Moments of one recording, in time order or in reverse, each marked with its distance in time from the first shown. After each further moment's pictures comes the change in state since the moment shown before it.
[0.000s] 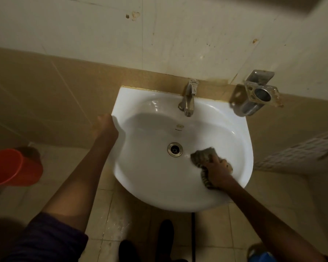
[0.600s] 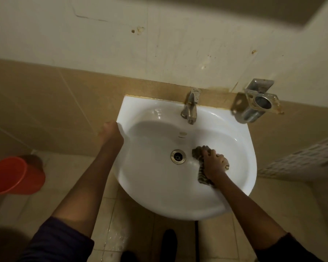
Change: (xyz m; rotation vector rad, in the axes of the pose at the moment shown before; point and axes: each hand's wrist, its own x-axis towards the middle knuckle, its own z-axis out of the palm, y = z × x) left_hand 0.005 0.002 0.001 0.067 0.026 0.001; right_hand 0.039 -0.027 -0.010 0.044 0.156 0.148
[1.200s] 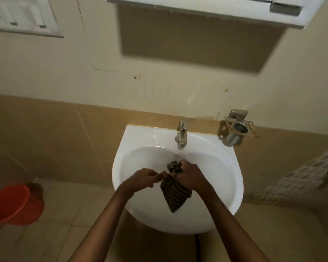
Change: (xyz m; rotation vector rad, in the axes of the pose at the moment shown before) left_hand -0.125 0.033 -0.035 -0.630 -0.663 0.359; right_hand -0.092 -0.052 -0.115 0.623 -0.024 -0.341
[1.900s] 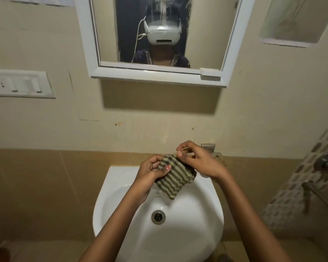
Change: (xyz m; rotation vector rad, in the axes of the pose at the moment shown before) left_hand -0.012 0.131 0.014 -0.668 0.108 0.590; right_hand -0.050 -0.032 -0.166 0.296 0.205 -0.367
